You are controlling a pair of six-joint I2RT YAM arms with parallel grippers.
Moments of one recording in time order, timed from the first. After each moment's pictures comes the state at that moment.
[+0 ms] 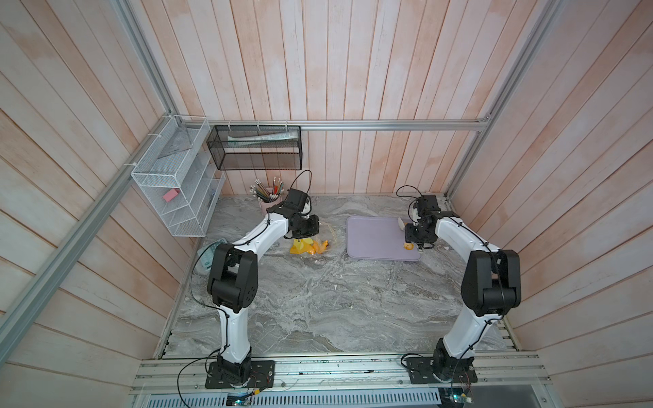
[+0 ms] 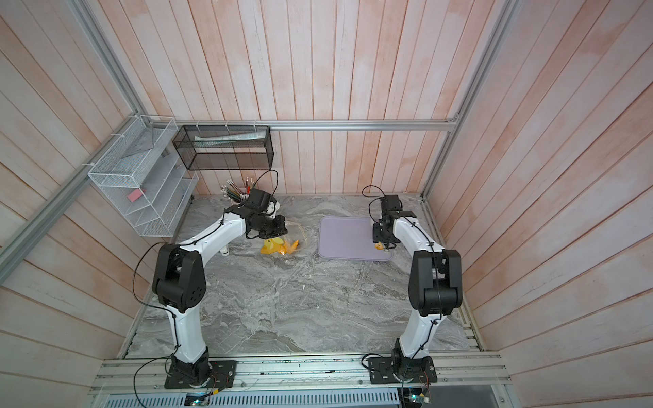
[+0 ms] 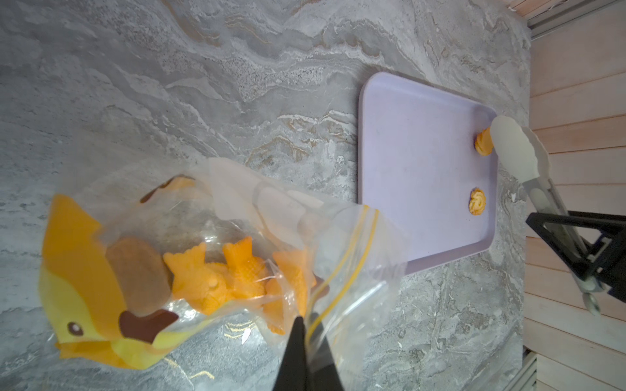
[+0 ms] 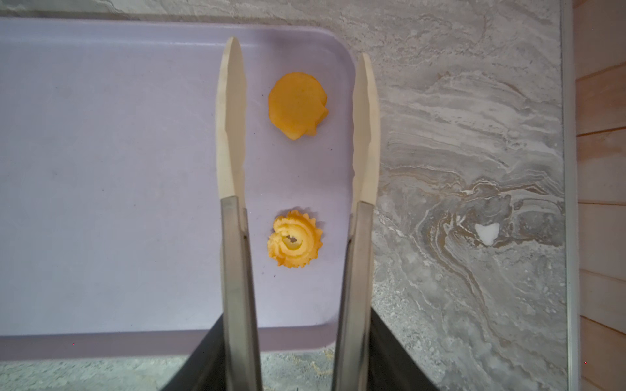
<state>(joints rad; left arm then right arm) -0.36 1.99 1.65 -0.66 0.34 -0.45 0.08 1.84 1.41 -0.70 0.09 0.08</state>
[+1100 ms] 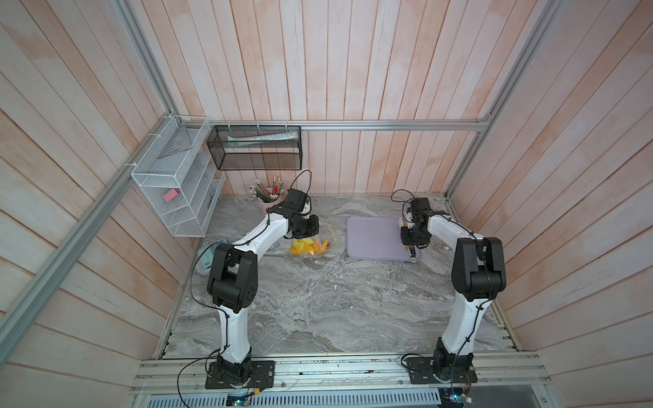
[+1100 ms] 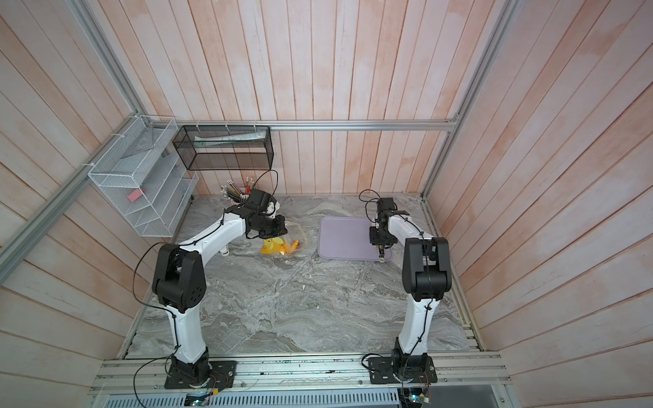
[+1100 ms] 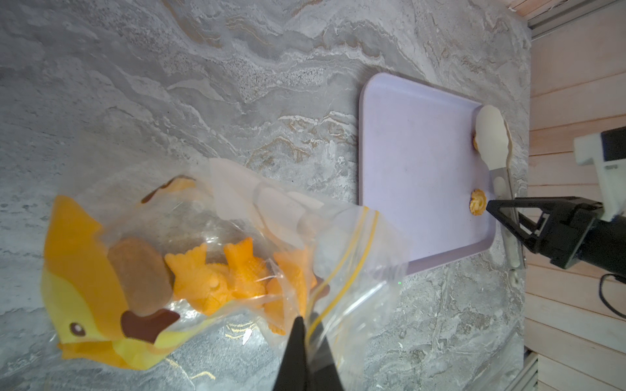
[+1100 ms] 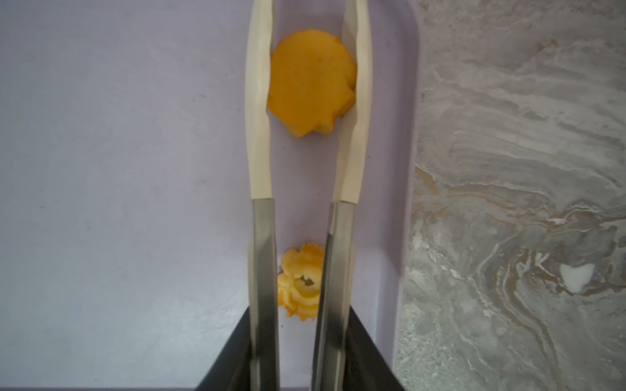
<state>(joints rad) -0.36 1.99 1.65 -0.66 0.34 -0.45 0.08 1.97 1.46 -0.70 0.05 0.08</state>
